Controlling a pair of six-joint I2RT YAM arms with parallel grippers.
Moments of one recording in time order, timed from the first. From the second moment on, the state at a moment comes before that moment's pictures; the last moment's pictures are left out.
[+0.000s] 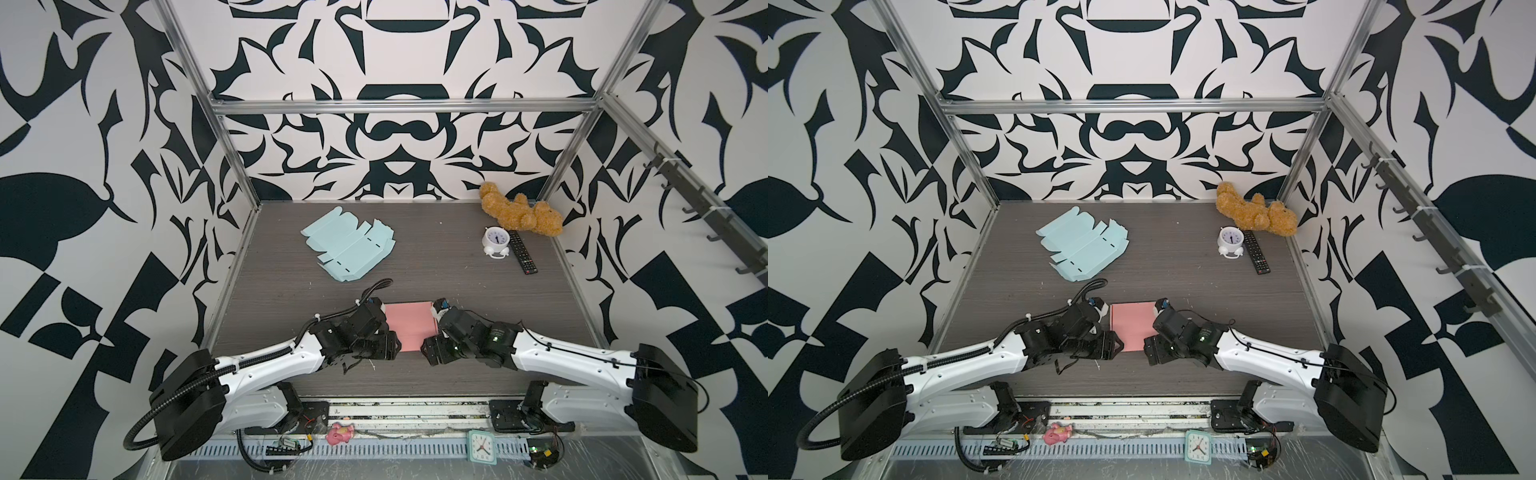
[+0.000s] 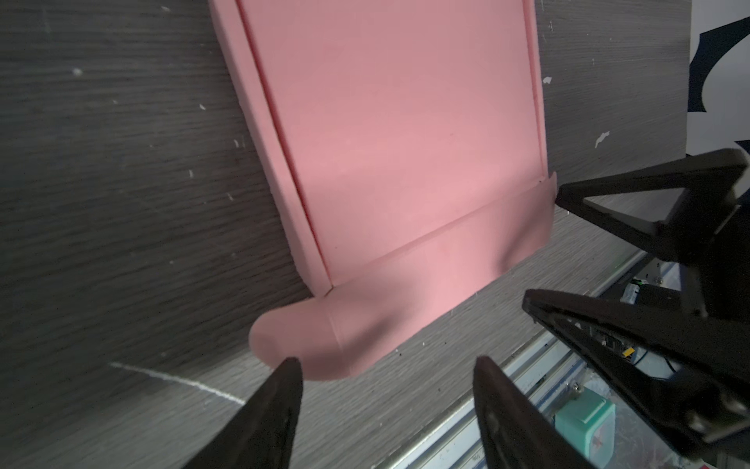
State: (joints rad) left arm -0.99 1.19 0.59 -0.33 0.13 -0.85; right arm 0.98 1.19 0.59 -0.44 0.02 0.65
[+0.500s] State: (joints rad) left arm -0.99 1.26 0.57 -0.28 0.14 -0.85; right arm 0.98 1.23 0.59 -0.40 0.00 0.65
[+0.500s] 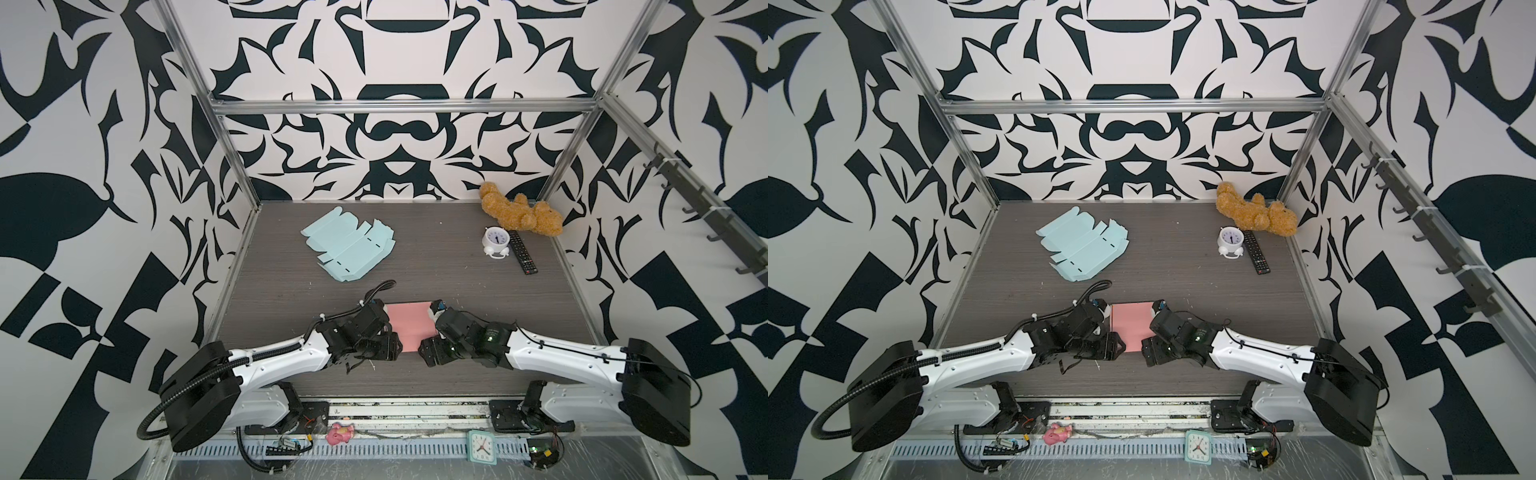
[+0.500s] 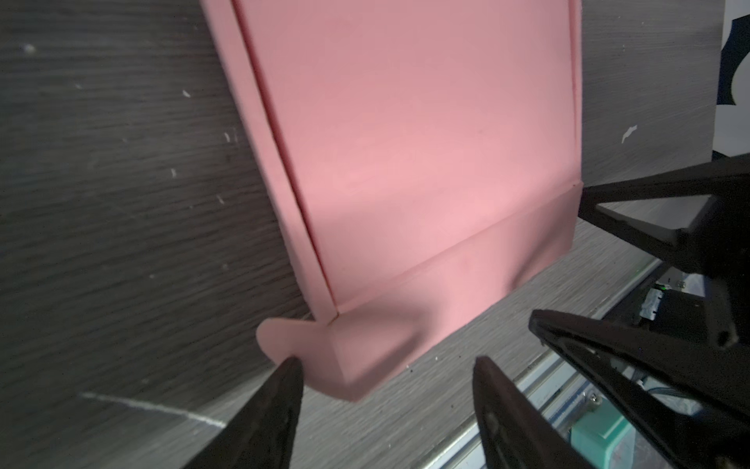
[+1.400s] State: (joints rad) left arm -0.99 1.23 0.57 -0.24 0.17 -0.85; right arm 1.02 1.25 0.61 -0.37 -0.03 0.68
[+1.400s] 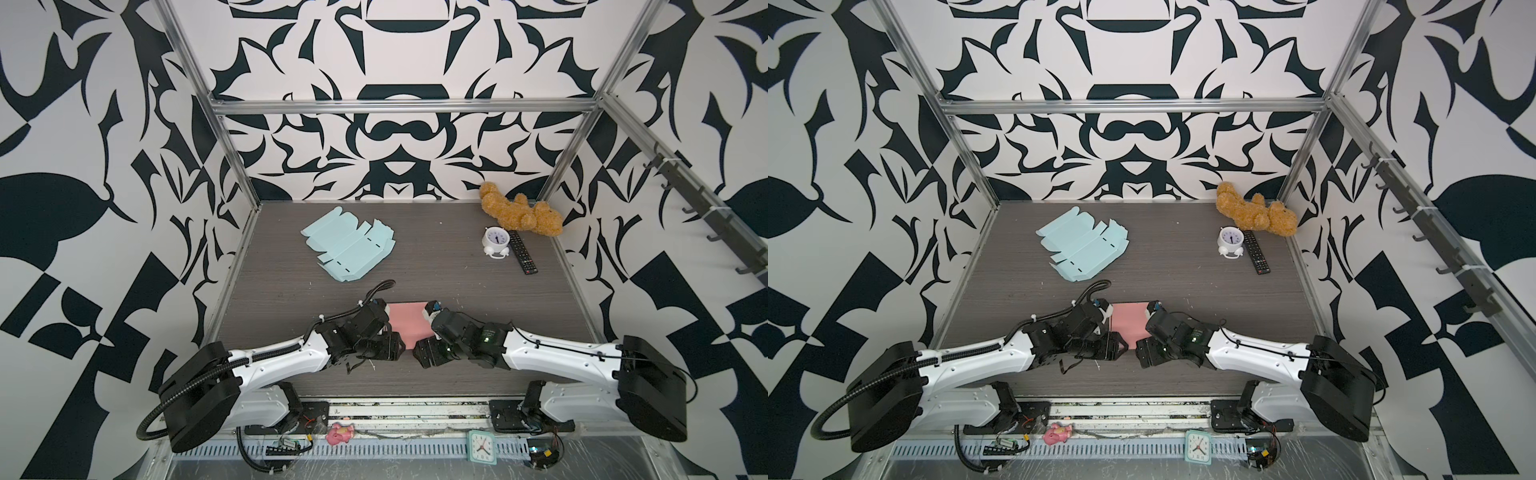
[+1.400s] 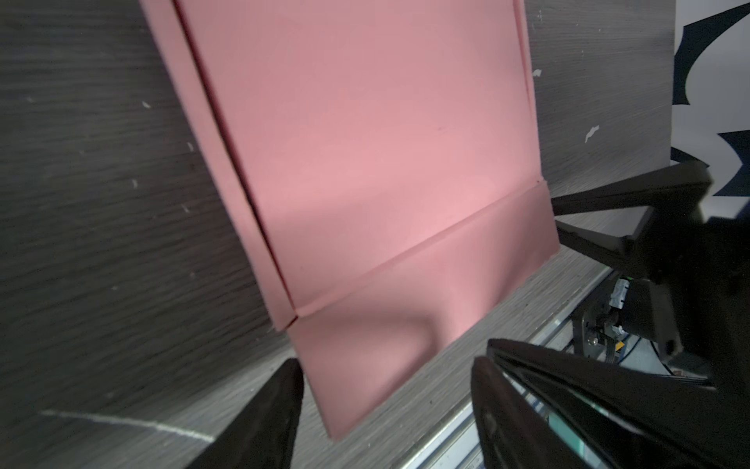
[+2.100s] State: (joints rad) left arm -0.99 1.26 0.56 -0.24 0.15 -0.86; right arm 1.03 1.27 0.61 -0.36 0.00 0.68
